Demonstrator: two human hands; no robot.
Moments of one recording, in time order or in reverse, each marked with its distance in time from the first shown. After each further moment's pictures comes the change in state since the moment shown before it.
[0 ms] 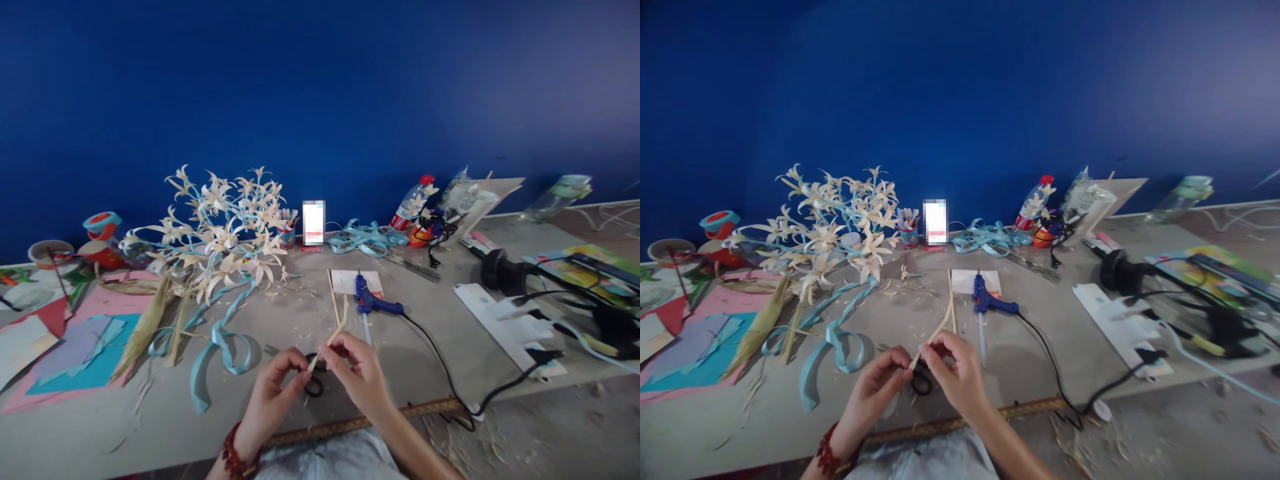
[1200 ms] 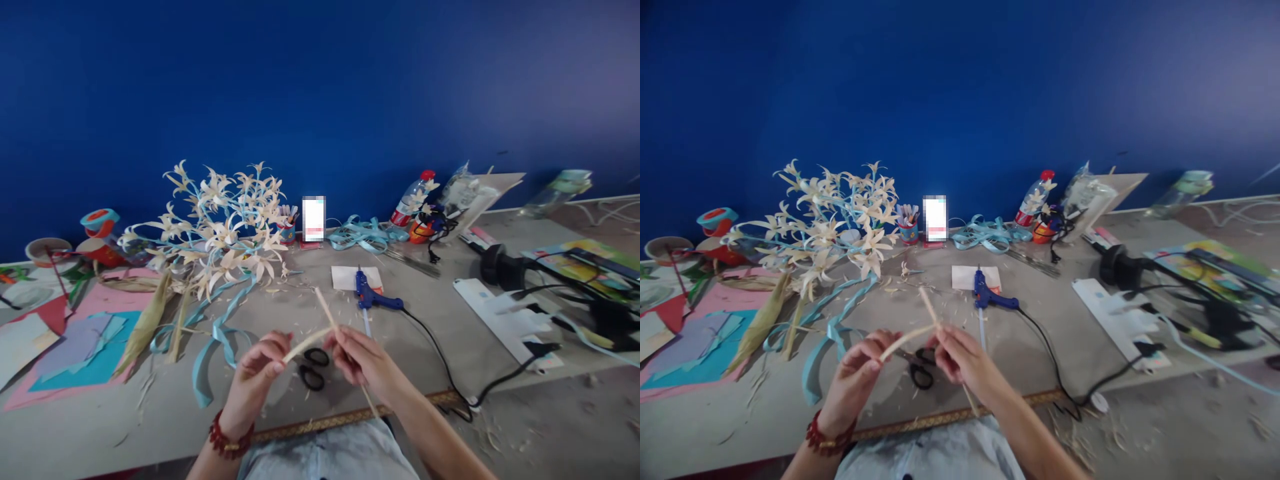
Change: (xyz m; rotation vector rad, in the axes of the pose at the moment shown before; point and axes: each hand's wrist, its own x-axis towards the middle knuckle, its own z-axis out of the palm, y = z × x) left_hand 0.009 0.001 -0.025 -0.356 0.016 0.222; right_hand 0.003 0.004 -0.021 0.706 -0.323 0.497
